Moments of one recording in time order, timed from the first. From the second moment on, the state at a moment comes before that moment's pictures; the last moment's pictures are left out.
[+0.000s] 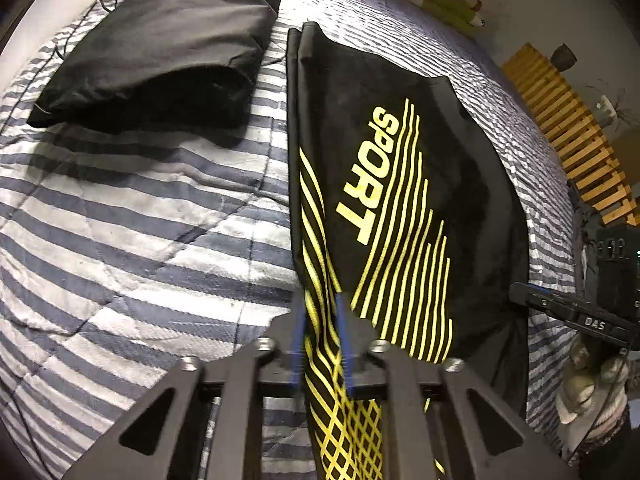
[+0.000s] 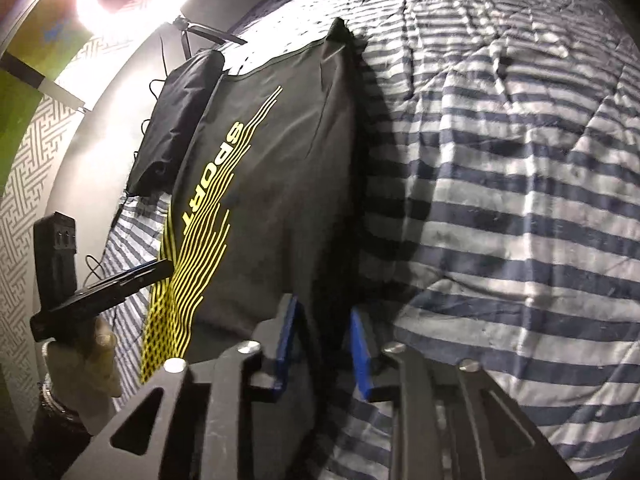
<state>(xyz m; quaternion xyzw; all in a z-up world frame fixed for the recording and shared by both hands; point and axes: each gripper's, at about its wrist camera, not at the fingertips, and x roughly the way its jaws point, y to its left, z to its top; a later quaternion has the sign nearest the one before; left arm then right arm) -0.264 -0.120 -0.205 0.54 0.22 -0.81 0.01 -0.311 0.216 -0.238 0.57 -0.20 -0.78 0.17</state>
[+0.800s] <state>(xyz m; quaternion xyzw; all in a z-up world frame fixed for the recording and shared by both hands) -0.177 -0.122 -0.035 0.33 0.32 -0.88 -0.07 -0.238 0.261 -0.101 0.42 -0.31 -0.82 0.23</state>
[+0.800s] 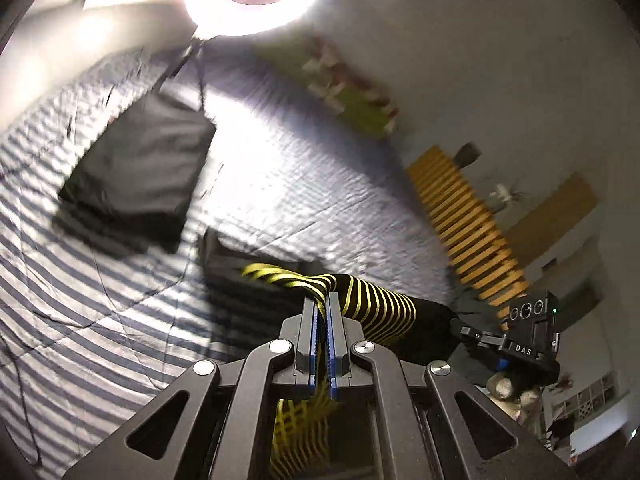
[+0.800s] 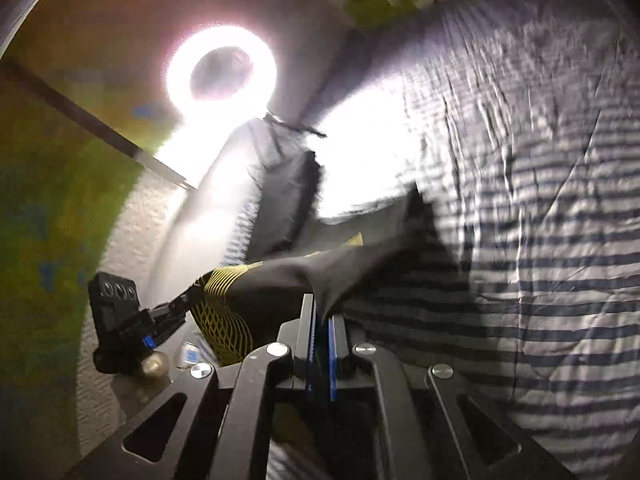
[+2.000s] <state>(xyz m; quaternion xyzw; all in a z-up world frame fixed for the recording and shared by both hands) -0.234 -0.127 -0.134 0.44 0.34 -0.83 -0.05 -0.265 0.265 -0.182 0.48 -0.30 -0.80 0.17</state>
